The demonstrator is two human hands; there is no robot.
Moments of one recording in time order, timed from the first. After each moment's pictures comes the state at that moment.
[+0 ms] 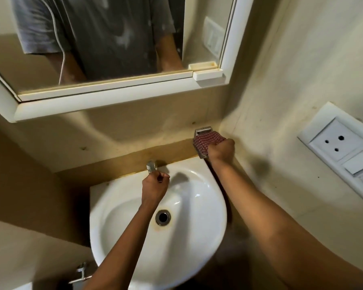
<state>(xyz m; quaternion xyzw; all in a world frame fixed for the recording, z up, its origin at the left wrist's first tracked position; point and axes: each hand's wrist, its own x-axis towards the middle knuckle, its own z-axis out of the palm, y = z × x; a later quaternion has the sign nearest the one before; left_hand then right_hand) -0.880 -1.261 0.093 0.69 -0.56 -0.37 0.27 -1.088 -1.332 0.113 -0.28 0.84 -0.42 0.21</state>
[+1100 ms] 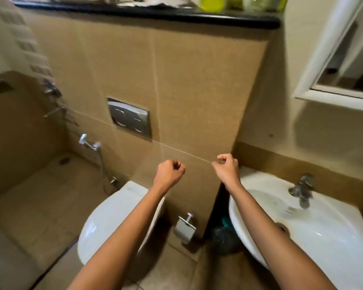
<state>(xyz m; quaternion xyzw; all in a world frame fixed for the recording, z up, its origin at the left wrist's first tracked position) -0.517 -0.984 0.173 0.83 -0.37 -0.23 0.36 -0.659 -1.102 0.162 -0.67 0.54 -0.28 0.42</state>
